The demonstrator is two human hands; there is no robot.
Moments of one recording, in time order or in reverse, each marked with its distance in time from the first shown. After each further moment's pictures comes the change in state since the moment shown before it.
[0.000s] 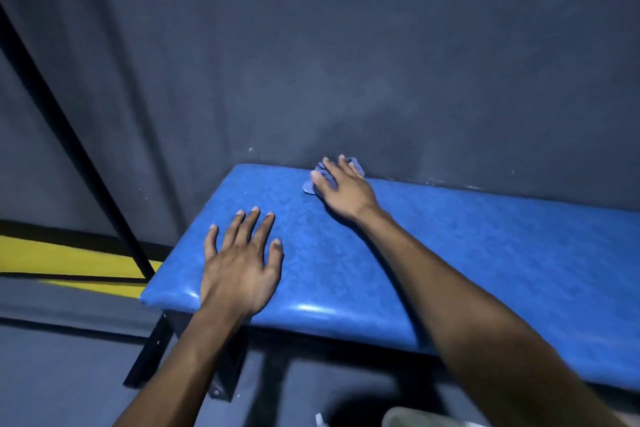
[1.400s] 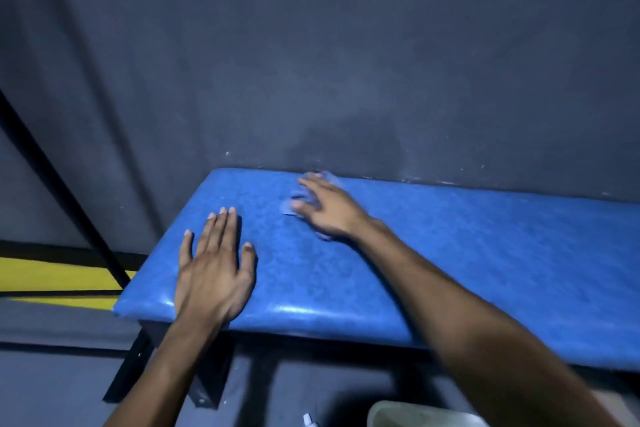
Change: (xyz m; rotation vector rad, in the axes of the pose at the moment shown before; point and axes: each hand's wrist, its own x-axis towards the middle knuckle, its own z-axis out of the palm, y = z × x) left_hand -0.003 -0.002 0.001 -0.031 0.101 0.000; right_hand -0.037 -0.007 -0.020 -0.067 -0.139 -0.173
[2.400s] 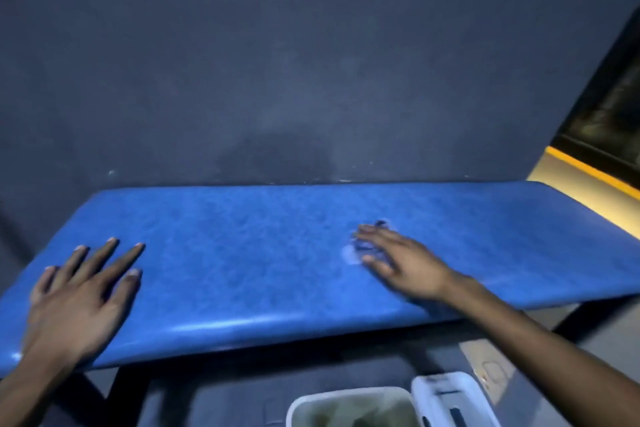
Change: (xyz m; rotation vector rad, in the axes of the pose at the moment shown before) left_hand 0.006 -0.013 -0.003 0.026 -0.152 0.065; right_hand -0.241 0.157 -0.114 -0.130 0.064 0.090
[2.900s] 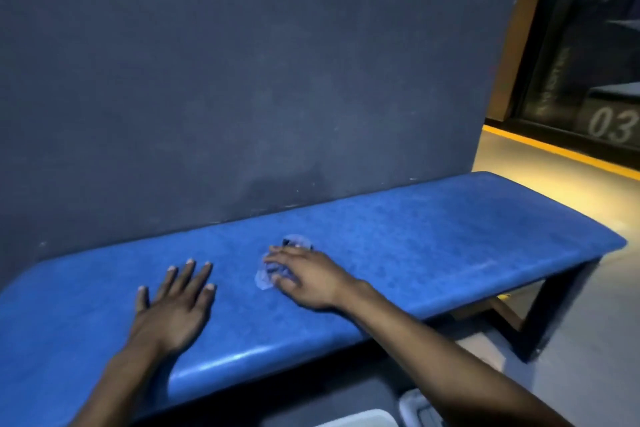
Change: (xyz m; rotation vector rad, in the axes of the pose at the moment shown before) left_hand 0.026 0.188 0.030 -0.009 -0.284 0.197; right_hand 0.039 -0.018 0.014 0.099 -0.019 0.020
